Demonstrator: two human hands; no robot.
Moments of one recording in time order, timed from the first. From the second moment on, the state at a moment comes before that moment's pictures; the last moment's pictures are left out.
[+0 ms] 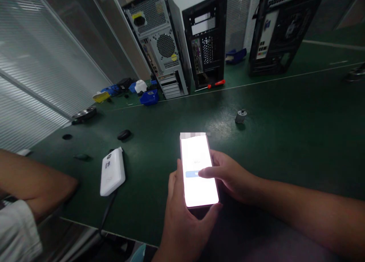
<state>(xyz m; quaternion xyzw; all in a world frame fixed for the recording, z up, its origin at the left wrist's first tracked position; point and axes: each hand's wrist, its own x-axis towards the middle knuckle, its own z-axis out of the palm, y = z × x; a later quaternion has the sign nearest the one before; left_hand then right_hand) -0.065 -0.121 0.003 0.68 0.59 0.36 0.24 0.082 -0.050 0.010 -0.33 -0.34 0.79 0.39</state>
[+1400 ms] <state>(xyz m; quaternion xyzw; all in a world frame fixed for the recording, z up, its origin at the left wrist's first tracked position) -0.062 -0.122 0.006 0.67 0.60 0.38 0.23 0.082 -0.051 0.013 -0.31 -0.30 0.80 0.41</state>
